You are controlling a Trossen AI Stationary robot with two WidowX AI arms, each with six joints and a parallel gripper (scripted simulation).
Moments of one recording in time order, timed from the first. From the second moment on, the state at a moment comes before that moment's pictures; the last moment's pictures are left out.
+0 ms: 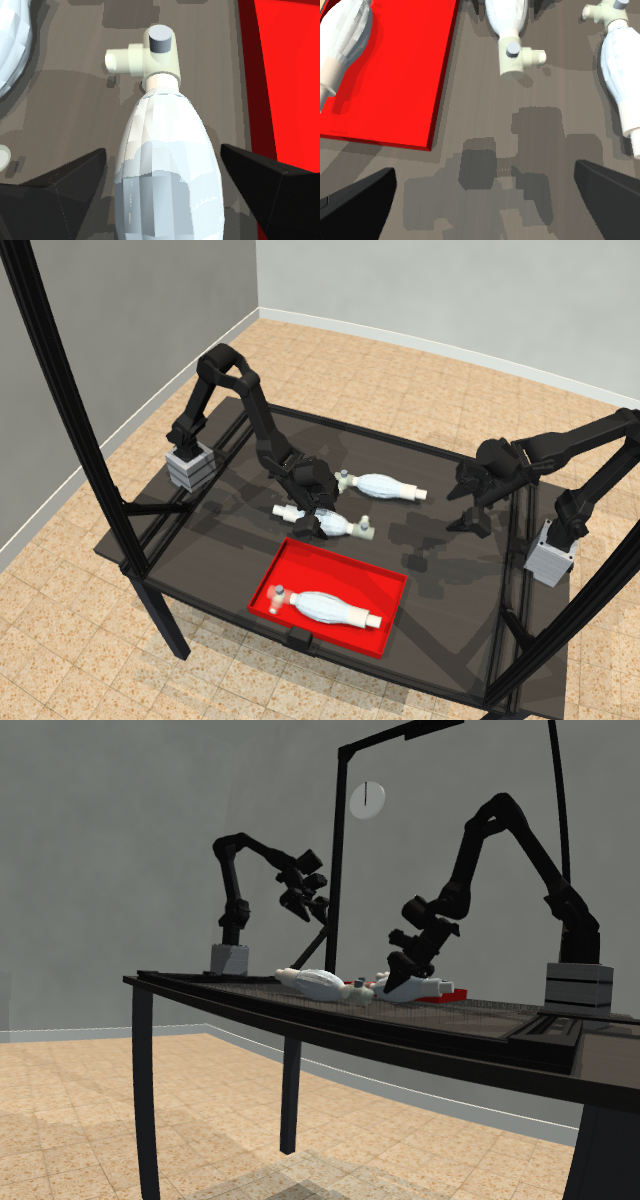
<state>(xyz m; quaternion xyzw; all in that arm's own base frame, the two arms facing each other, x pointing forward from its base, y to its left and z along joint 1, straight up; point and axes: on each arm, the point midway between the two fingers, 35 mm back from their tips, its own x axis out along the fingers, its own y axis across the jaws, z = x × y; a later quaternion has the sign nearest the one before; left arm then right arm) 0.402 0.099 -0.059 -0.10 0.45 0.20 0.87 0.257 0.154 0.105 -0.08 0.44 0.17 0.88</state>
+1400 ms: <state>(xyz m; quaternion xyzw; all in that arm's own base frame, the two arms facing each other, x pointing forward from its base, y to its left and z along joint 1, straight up) 0.401 0.099 0.029 -0.10 0.45 0.20 0.86 0.257 0.154 0.105 -0.08 0.44 0.17 0.88</state>
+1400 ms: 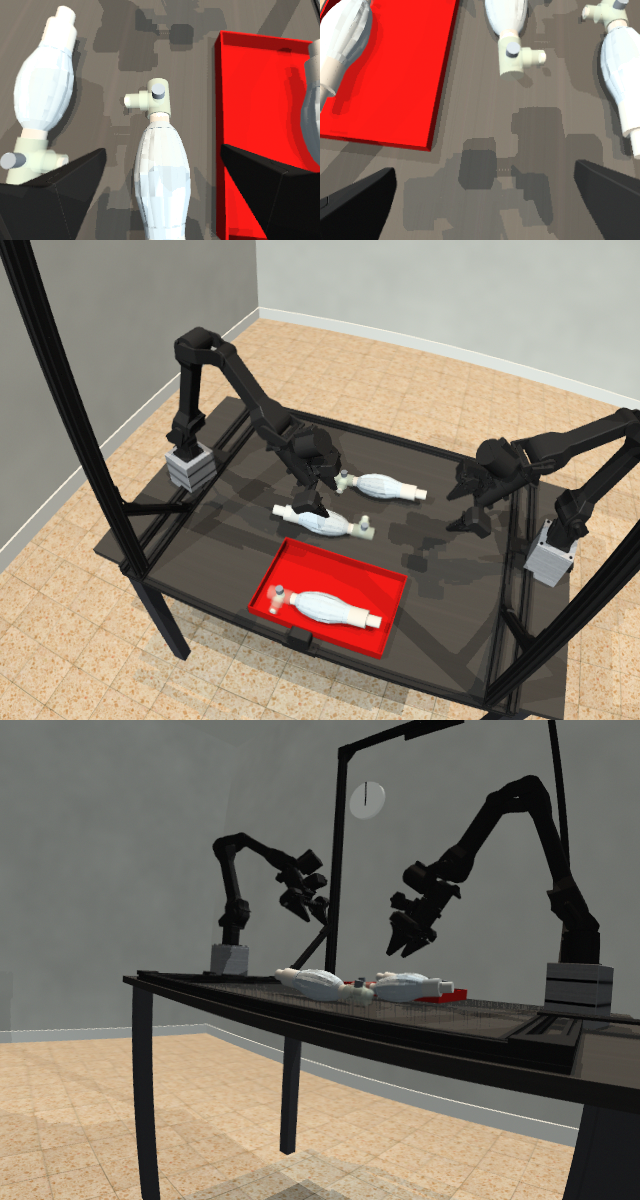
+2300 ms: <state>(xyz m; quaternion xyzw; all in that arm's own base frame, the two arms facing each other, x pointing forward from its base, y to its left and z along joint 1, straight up) 0.257 0.051 0.112 -0.10 0.45 0.19 0.87 0.257 0.154 0.105 -0.08 0.44 0.17 0.88</state>
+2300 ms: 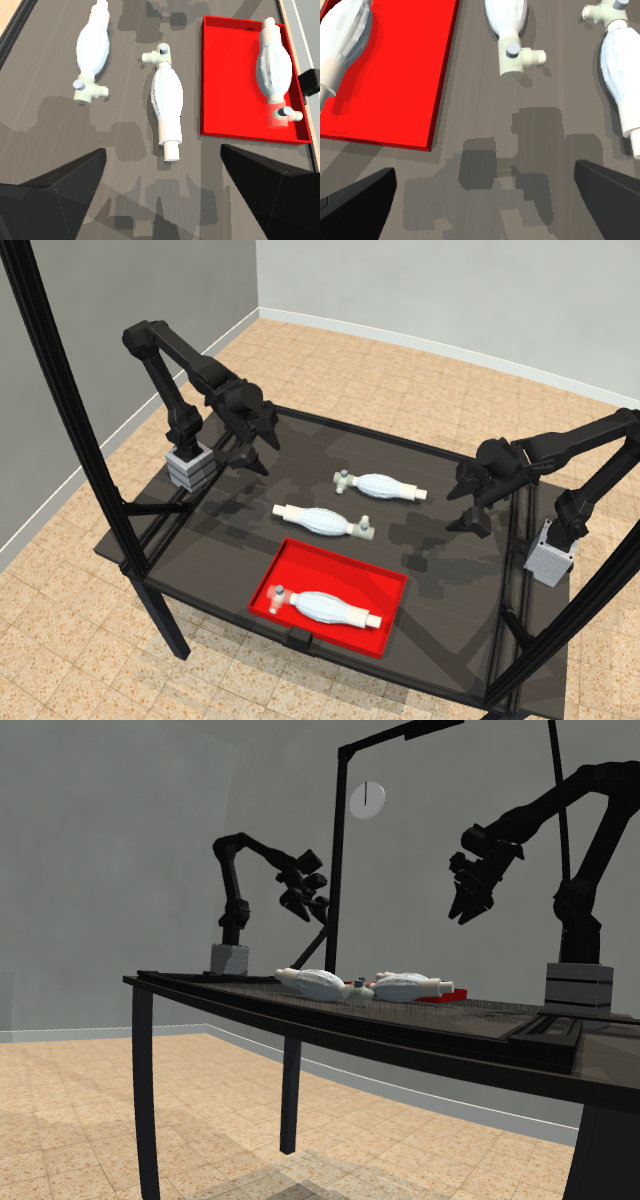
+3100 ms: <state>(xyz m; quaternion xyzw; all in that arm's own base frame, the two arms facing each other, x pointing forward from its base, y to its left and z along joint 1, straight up) 0.242 0.048 0.112 -0.10 0.45 0.19 0.87 0.377 0.121 0.092 -0.07 0.46 0.13 0.88</state>
